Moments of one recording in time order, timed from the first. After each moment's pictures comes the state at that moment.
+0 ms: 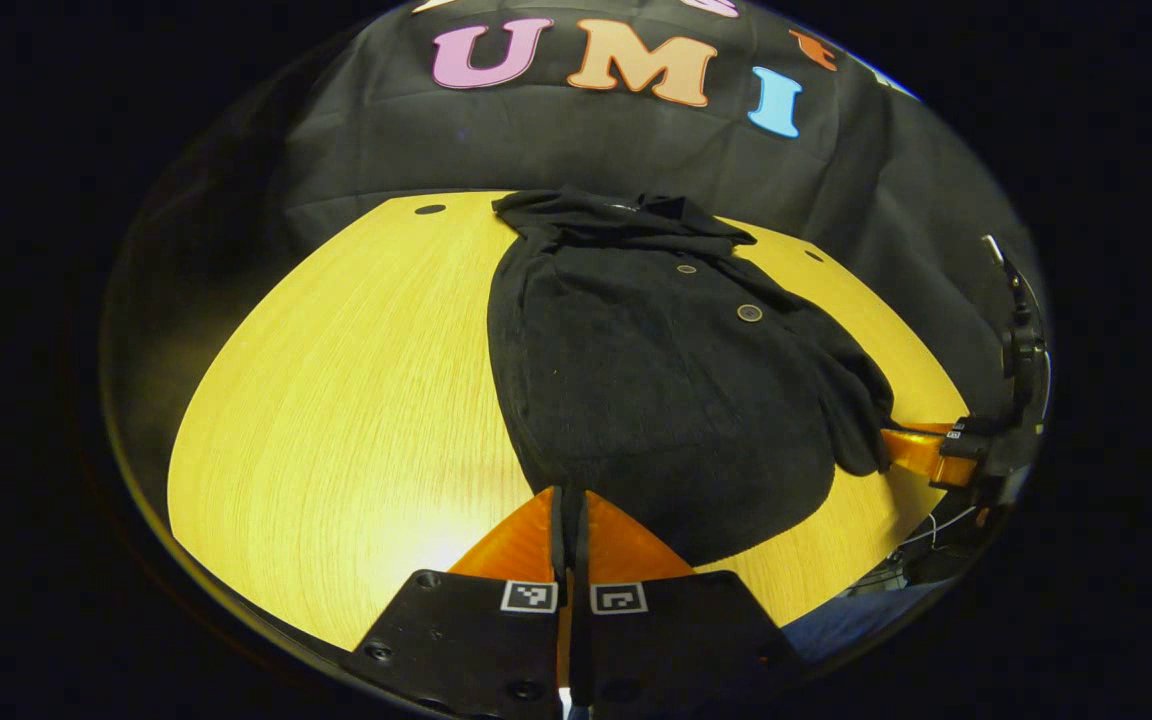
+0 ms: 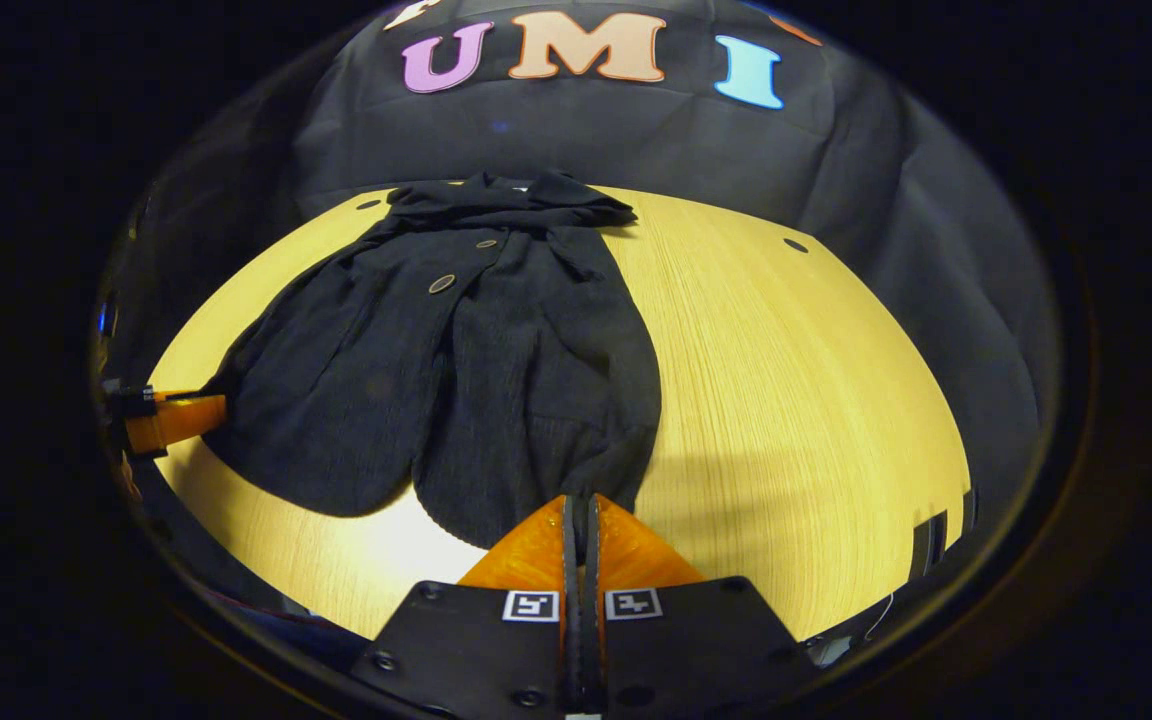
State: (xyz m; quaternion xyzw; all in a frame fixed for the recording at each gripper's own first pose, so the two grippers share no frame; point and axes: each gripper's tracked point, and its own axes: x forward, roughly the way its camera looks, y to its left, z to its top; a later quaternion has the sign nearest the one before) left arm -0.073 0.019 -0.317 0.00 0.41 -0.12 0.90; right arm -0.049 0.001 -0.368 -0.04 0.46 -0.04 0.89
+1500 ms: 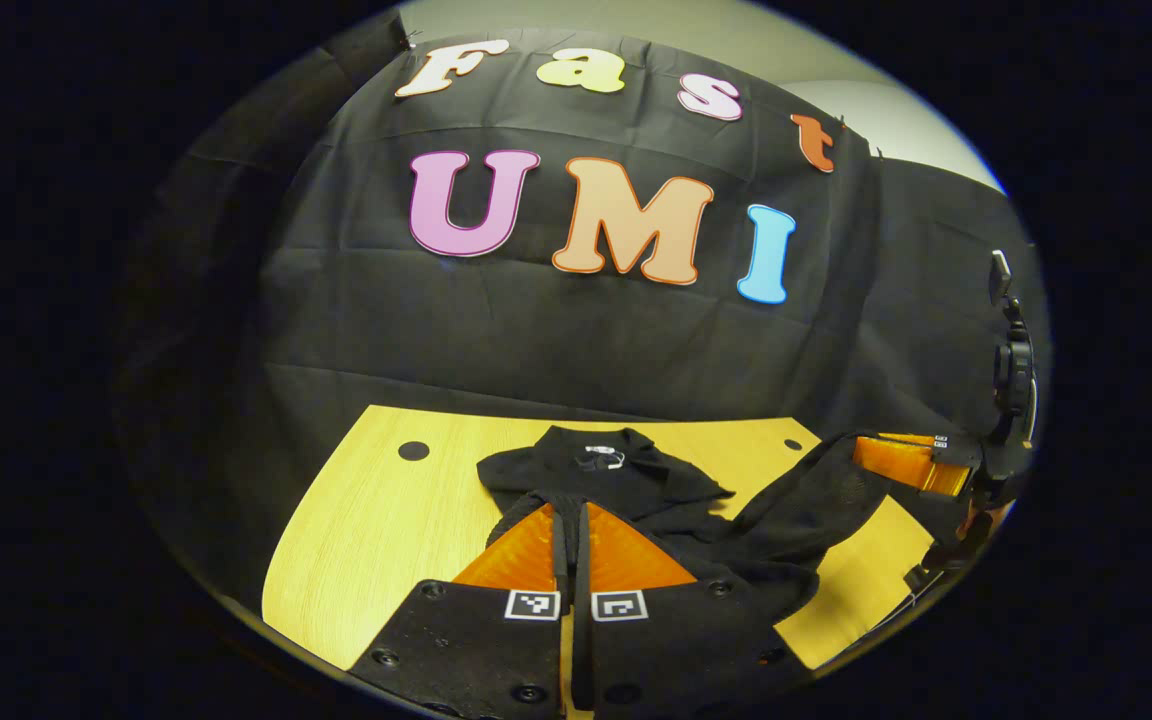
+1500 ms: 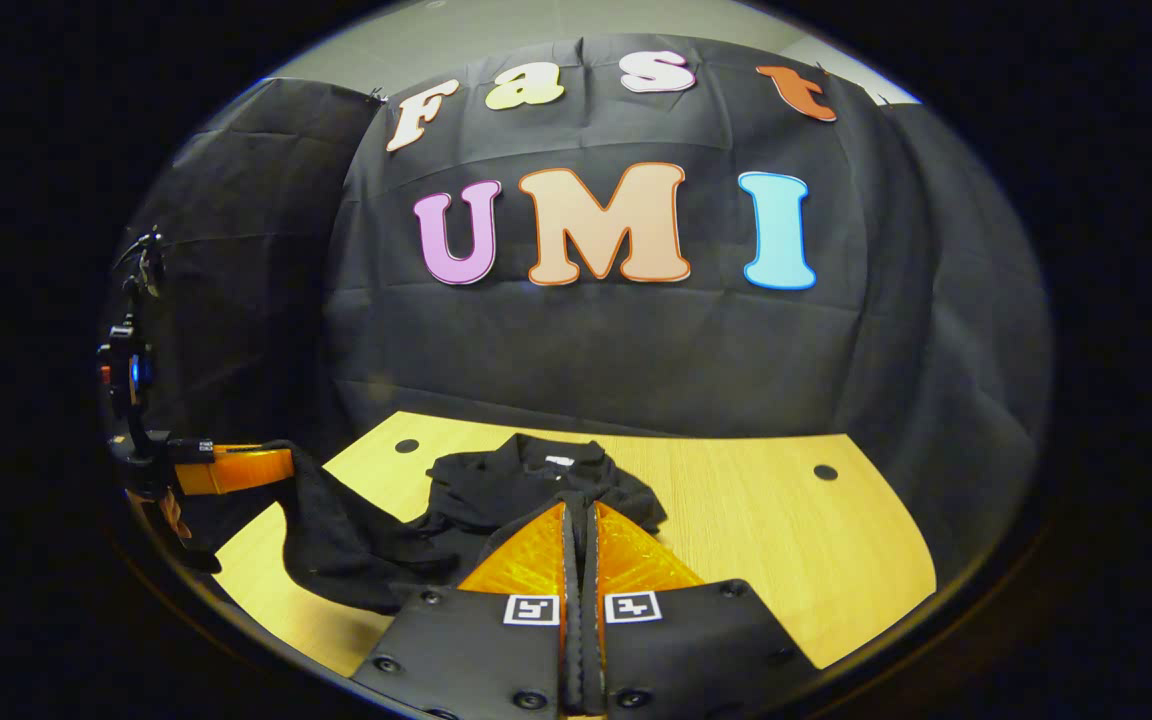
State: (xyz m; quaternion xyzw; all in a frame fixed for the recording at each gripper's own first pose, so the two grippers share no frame) left arm 0.135 0.006 -0.090 -0.04 0.19 -0.13 0.97; right arm 0.160 0.030 -0.109 -0.03 0.20 0.04 0.98
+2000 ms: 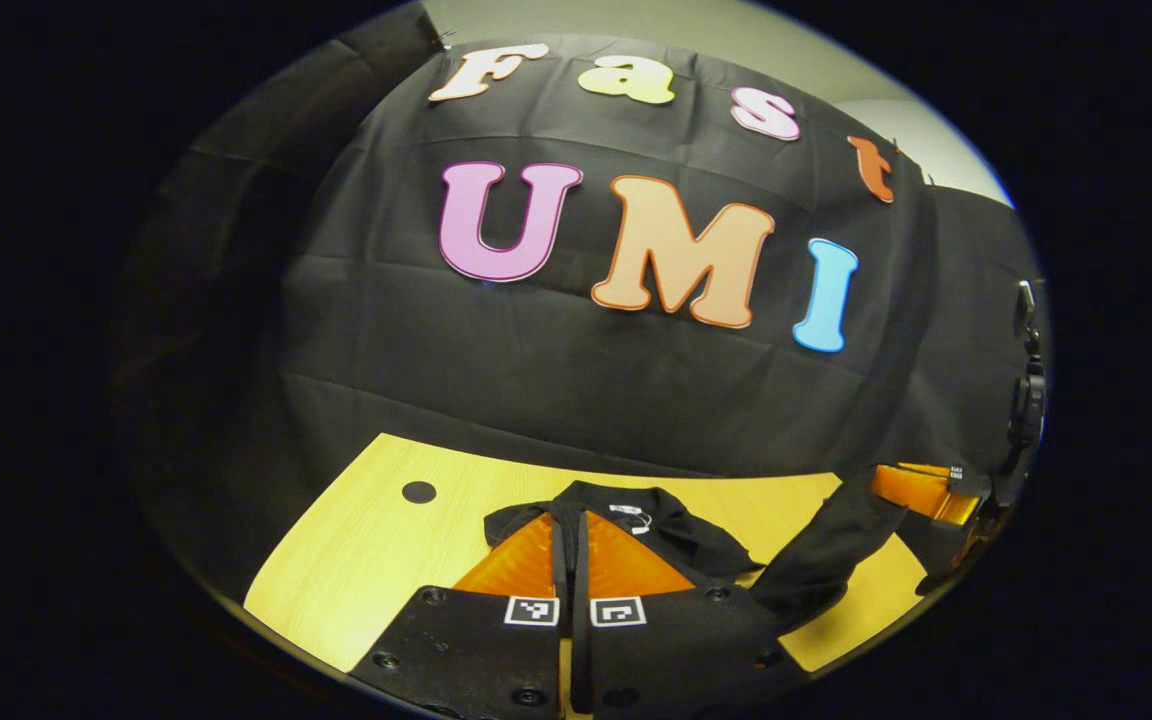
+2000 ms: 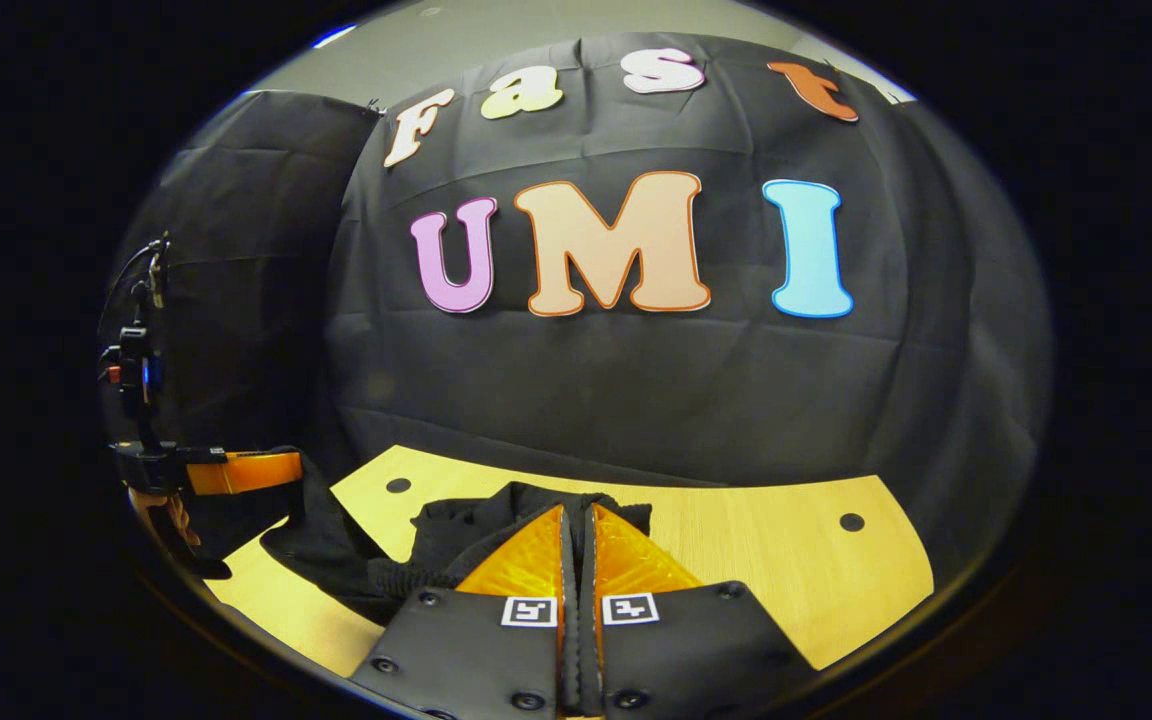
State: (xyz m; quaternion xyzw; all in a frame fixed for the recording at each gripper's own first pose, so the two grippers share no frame) left arm 0.230 0.001 -0.081 -0.07 0.16 -0.06 0.98; right arm 0.261 0.016 -0.092 0.00 0.19 0.07 0.98
